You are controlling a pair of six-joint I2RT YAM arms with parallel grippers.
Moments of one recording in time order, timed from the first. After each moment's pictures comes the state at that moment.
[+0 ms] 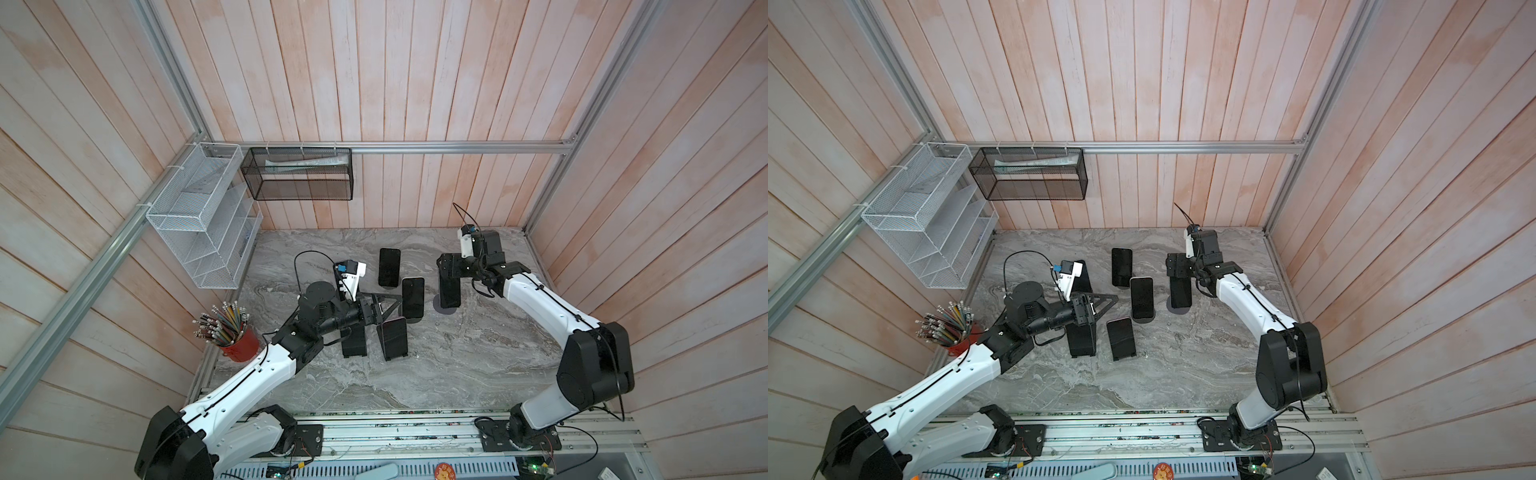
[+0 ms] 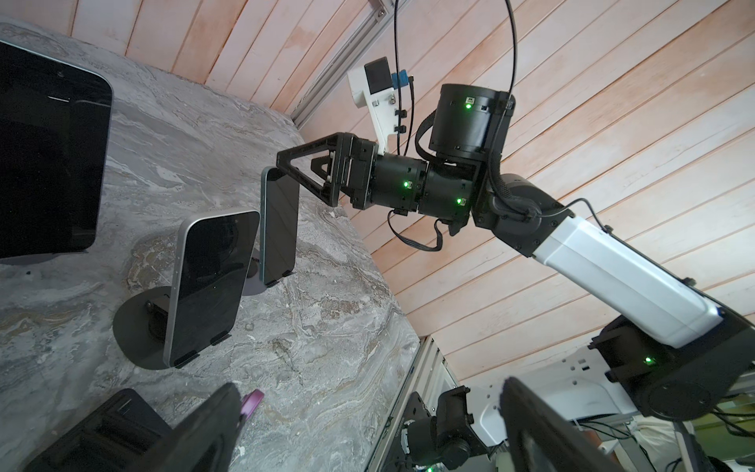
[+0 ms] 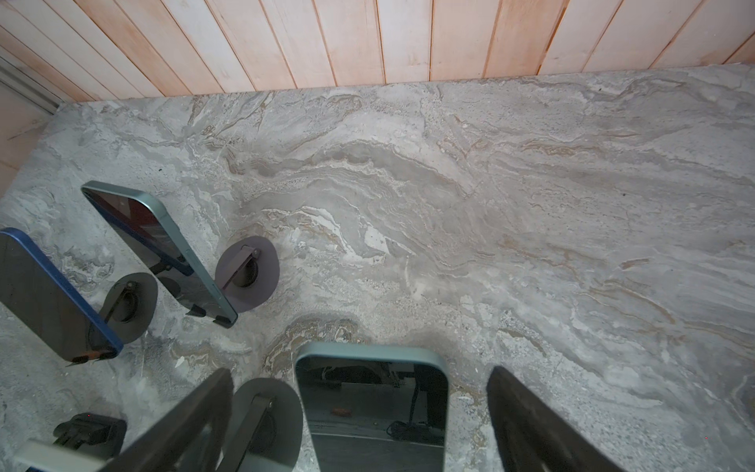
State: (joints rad) left arm -0.60 1.08 0.73 0.17 0.52 -0.74; right arm 0.32 1.58 1.22 -0.34 -0.06 0.23
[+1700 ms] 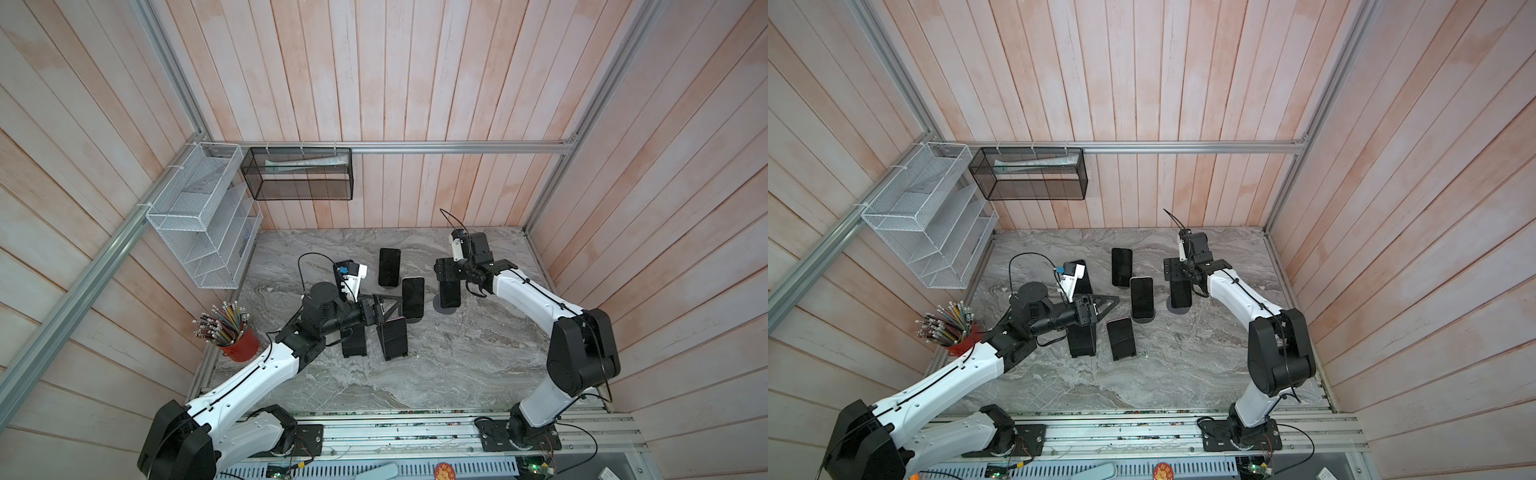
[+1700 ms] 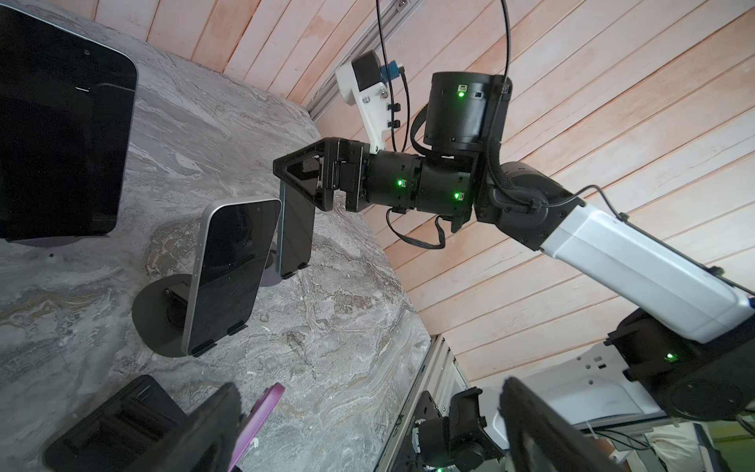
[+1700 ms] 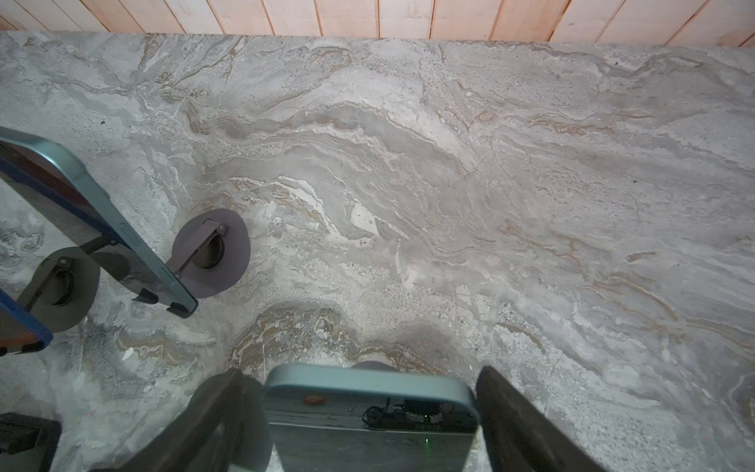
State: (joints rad) left arm -0.60 1.10 0.72 0.17 0.49 -0.73; right arm 0.35 1.67 1.26 -0.37 0.00 0.18
